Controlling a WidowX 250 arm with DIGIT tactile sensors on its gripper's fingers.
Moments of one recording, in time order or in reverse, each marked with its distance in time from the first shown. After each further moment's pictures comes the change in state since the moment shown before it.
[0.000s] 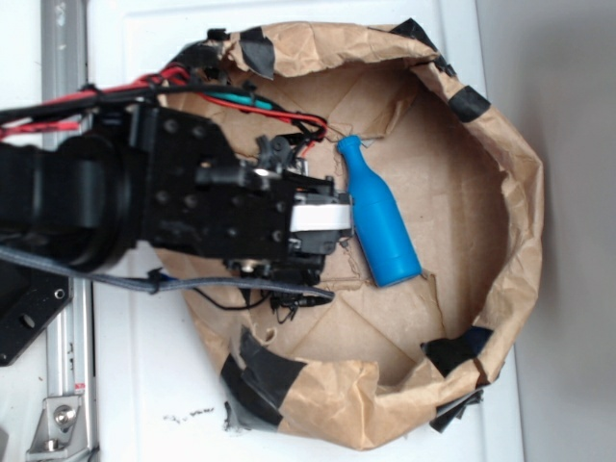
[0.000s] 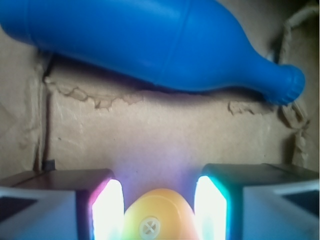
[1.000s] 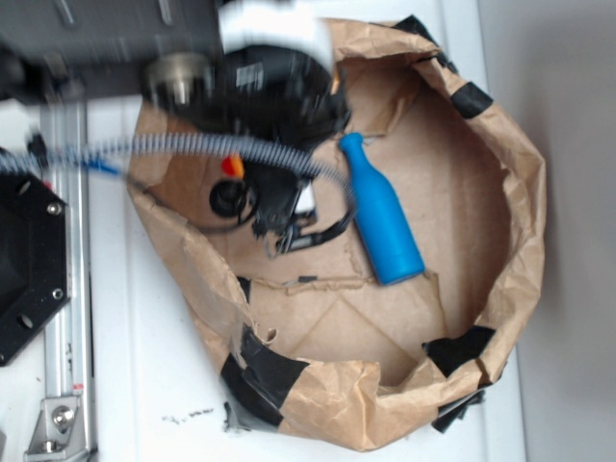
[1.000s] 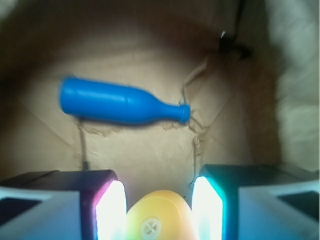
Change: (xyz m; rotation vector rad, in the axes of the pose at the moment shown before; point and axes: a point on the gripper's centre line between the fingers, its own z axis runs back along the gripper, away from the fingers) arm 0.016 0.050 0.114 -0.133 -0.103 0.204
